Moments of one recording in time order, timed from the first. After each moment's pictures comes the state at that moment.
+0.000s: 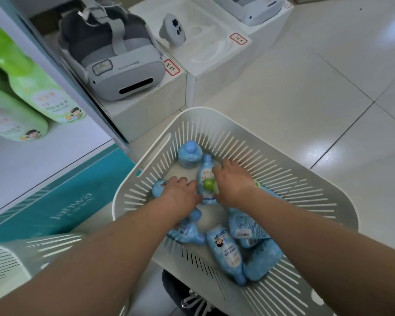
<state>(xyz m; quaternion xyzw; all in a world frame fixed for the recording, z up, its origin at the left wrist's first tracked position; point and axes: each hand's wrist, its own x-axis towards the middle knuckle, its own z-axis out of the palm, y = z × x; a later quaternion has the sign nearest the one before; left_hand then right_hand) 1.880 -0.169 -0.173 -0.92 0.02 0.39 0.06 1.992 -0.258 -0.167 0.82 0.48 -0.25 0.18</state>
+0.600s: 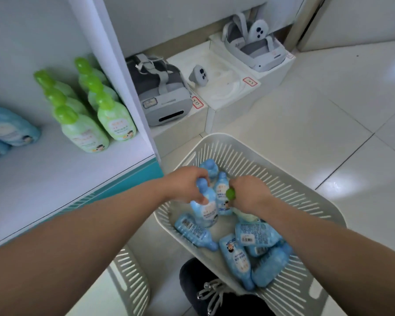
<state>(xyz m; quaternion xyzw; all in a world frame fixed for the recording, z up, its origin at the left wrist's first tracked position) 1.852 -0.123 -0.053 -0.86 -0.23 0.22 -0.39 1.975 -0.258 -0.092 0.84 0.45 -0.25 0.13</state>
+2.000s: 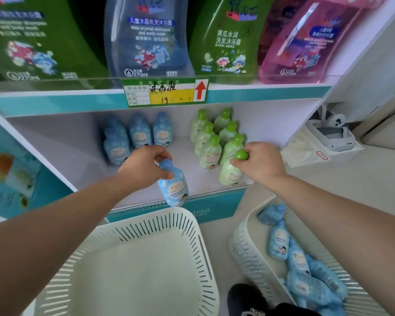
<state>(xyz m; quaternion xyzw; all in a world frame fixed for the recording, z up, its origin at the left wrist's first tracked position) 1.572 -0.004 0.054 -0.77 -0.52 -0.11 -0.36 1.821 -0.084 0.066 0.83 0.53 -0.07 -0.13</state>
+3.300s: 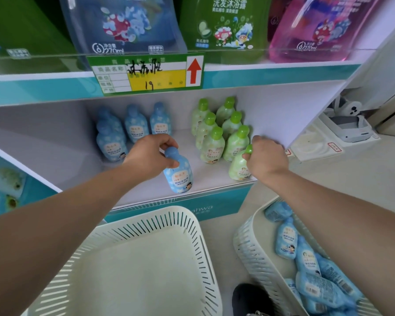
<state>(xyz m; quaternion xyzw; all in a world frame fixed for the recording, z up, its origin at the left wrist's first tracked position) 1.599 0.015 0.038 -0.75 -0.53 -0.14 -0.38 1.838 -0.064 0.028 0.86 0.51 -0.01 -0.02</state>
